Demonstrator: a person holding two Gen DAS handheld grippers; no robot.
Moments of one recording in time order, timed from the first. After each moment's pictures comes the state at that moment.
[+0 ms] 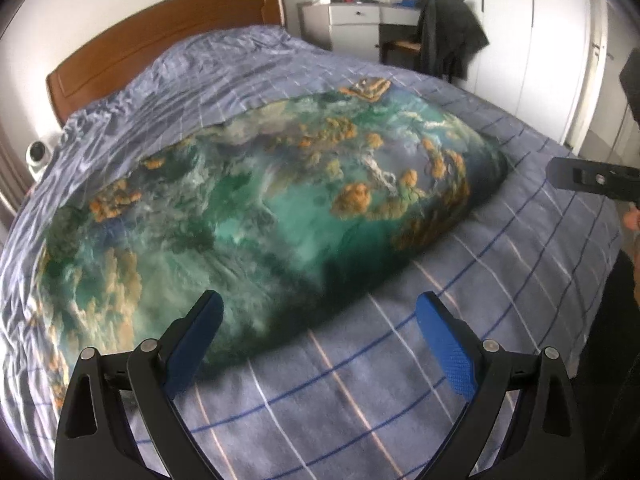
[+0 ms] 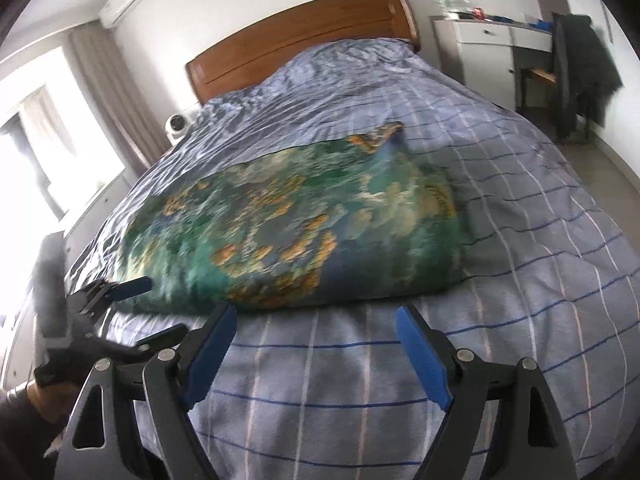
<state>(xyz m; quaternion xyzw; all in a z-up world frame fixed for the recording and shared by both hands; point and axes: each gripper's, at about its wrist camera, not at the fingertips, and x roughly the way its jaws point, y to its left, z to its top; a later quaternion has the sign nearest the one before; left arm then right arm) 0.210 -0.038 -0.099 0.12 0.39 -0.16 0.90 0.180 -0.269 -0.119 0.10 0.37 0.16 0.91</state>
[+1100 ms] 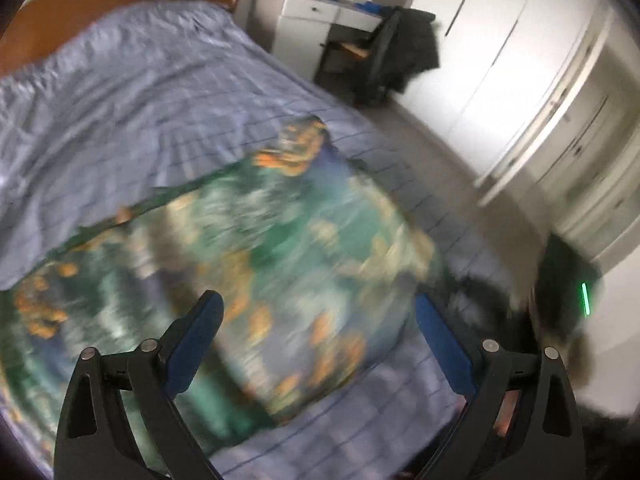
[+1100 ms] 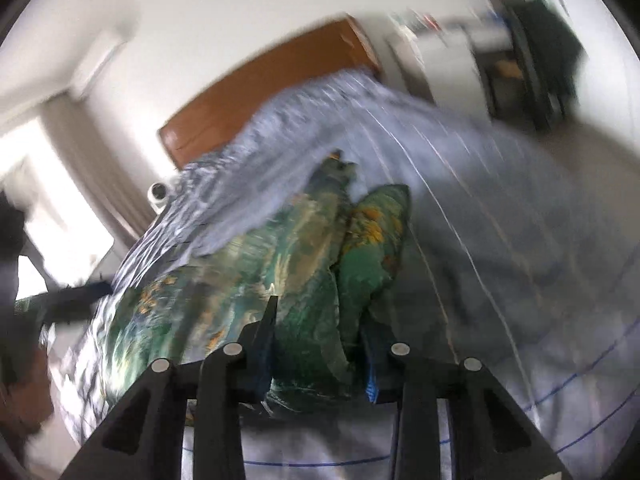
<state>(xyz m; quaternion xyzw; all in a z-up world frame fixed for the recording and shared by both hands) 0.334 -0.097 0.011 -0.01 0.47 -0.31 0.82 0.249 -0.283 -0.103 0.17 0.28 0.13 0.93</state>
